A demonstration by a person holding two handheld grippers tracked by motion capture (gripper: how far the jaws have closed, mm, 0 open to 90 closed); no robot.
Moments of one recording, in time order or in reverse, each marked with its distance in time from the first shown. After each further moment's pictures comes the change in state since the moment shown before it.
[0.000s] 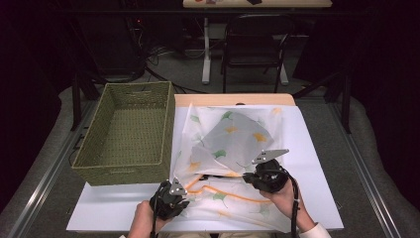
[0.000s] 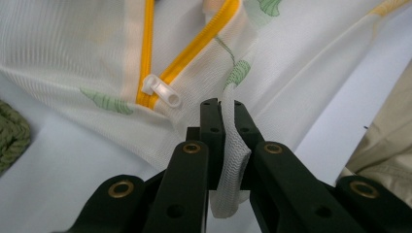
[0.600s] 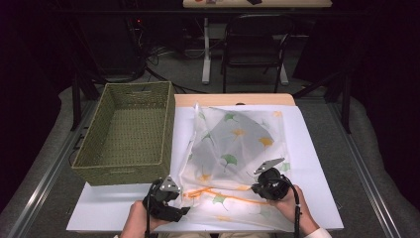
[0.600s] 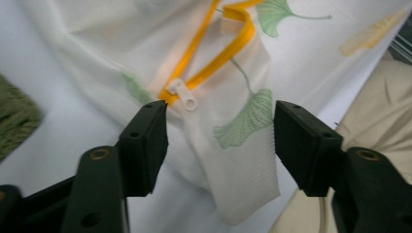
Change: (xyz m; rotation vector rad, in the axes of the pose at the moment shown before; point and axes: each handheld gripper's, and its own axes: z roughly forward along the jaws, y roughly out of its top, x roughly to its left) left arm 0.008 -0.003 -0.017 -0.026 -0.051 -0.056; right arm -0.015 -0.036 0.024 0.185 -0.057 -0.008
